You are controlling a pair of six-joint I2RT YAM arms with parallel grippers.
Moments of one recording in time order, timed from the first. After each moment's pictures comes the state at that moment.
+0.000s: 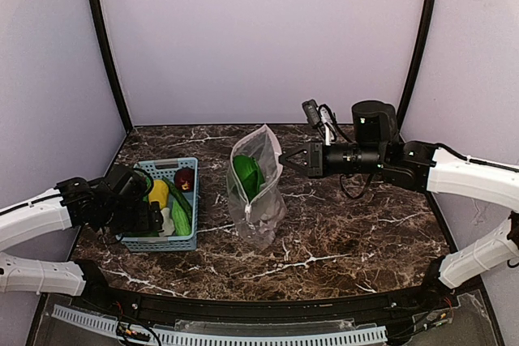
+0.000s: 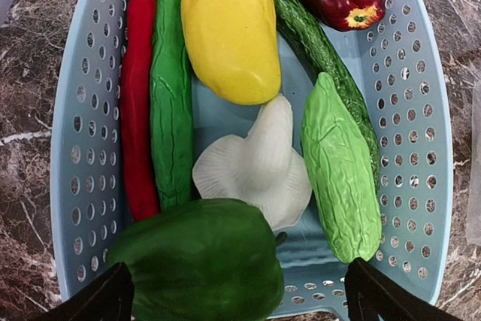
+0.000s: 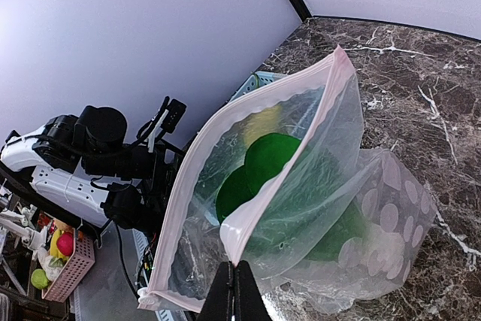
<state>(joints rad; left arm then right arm) -0.68 0.93 0.65 -0.83 -0.31 -0.81 0.88 1.28 1.03 -0.06 -0.34 0.54</state>
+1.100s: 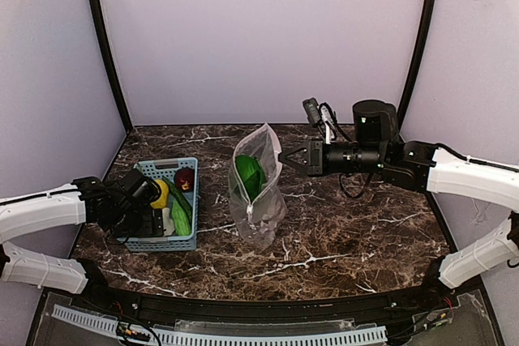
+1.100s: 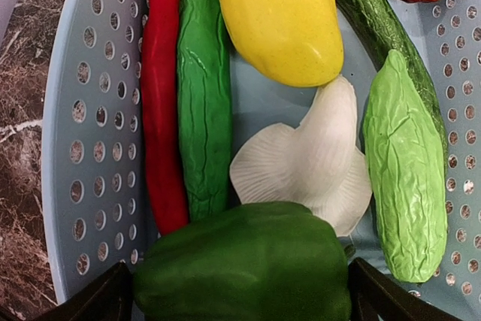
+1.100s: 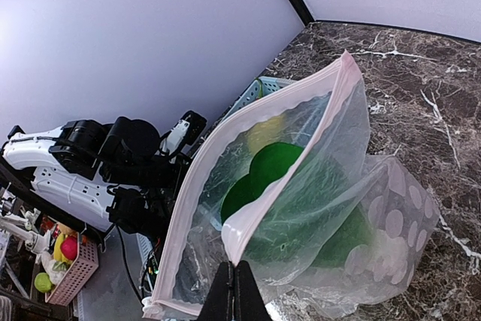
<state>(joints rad) -0.65 1.07 0.63 -0.83 -0.35 -0.81 0.88 1.28 1.03 -0.04 -0.34 0.55</state>
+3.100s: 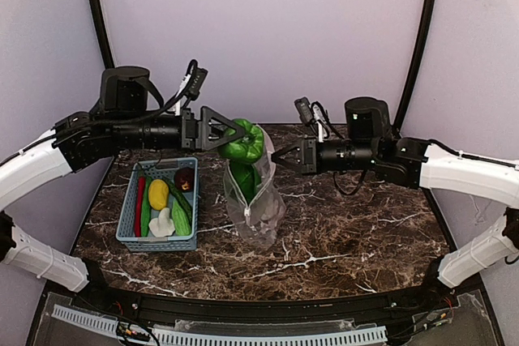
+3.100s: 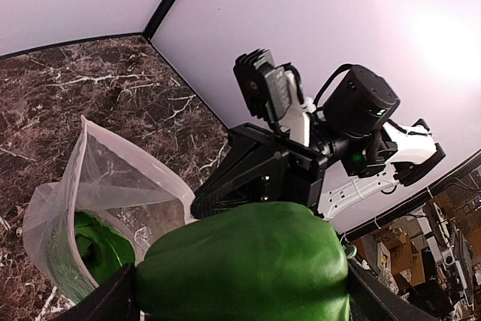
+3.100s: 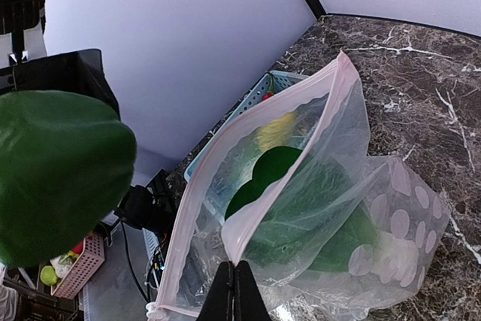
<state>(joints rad) -0.86 1.19 1.28 -0.37 0.34 -0.60 0.88 1.34 1.07 -0.04 -0.39 0.55</state>
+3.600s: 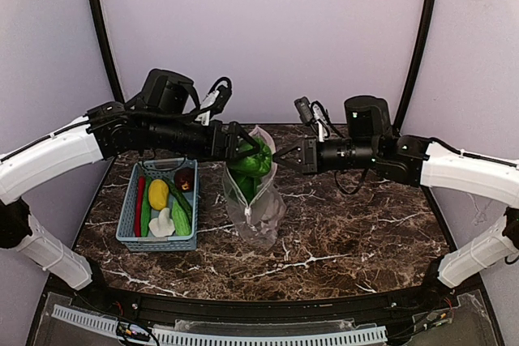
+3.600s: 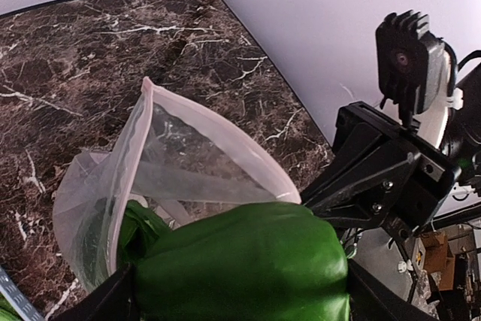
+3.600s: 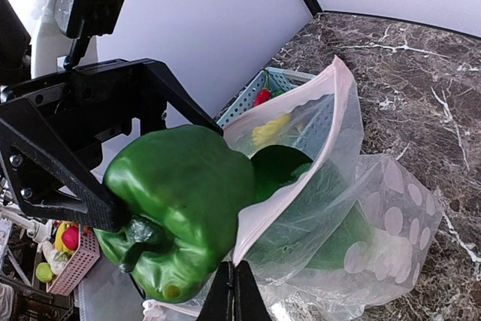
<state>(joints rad) -0.89 1.40 1.41 -0.55 0.20 -0.57 0.88 1.34 1.09 -0.08 -0.38 0.53</state>
